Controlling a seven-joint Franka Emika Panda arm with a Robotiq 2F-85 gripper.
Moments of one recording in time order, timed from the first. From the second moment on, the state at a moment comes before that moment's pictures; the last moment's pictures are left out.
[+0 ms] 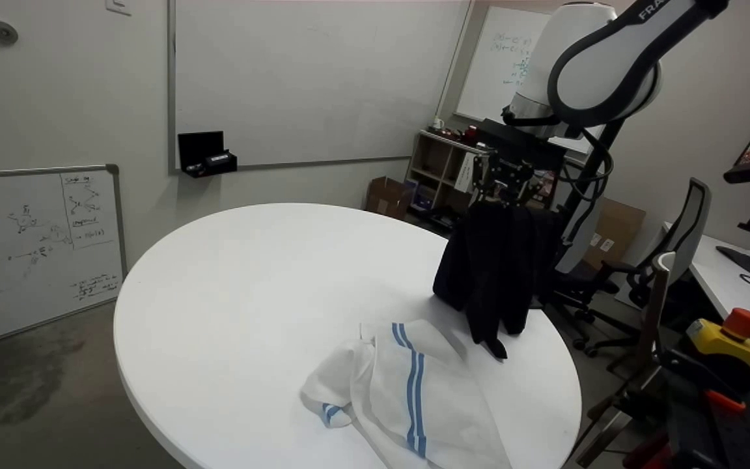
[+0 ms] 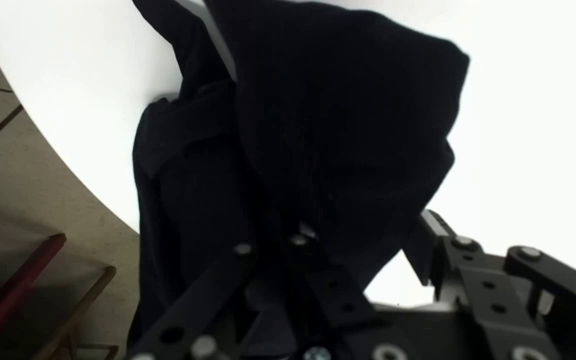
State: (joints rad) arm -0.03 0.36 -0.31 -2.25 -0.17 2.76 1.34
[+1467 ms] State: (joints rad) arm -0.02 0.30 -0.31 -2.24 -0.12 2.71 1.40
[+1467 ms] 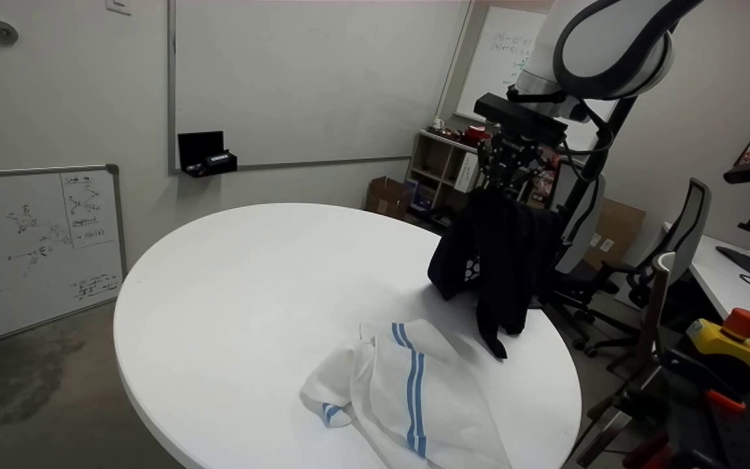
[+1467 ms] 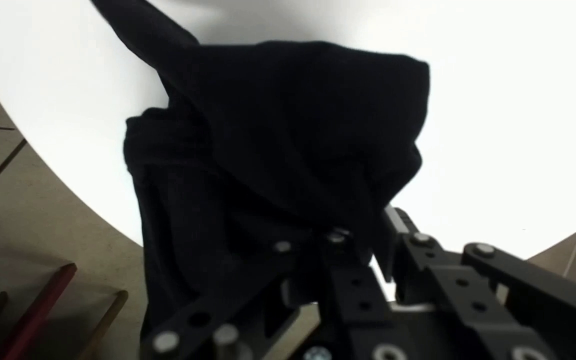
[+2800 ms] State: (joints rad) arm -0.05 -0.09 -0.17 -2.20 -0.04 2.68 1.37
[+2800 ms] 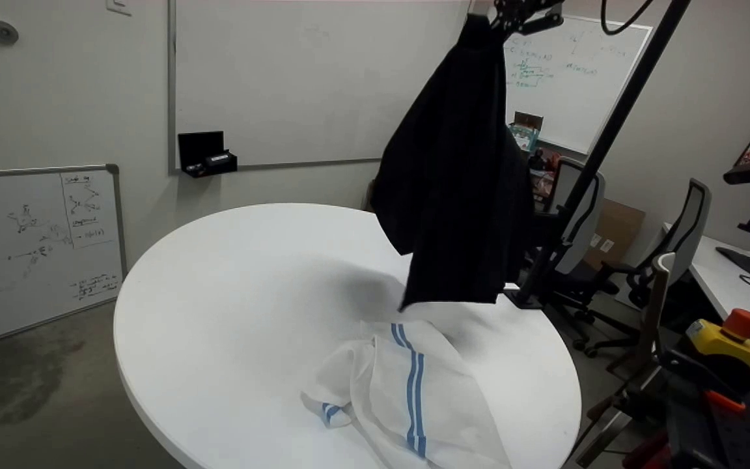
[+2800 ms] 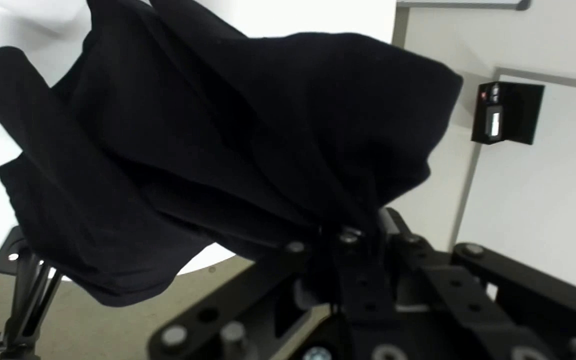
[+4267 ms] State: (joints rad) arm -0.03 0.03 0.02 -2.08 0.00 2.63 1.30
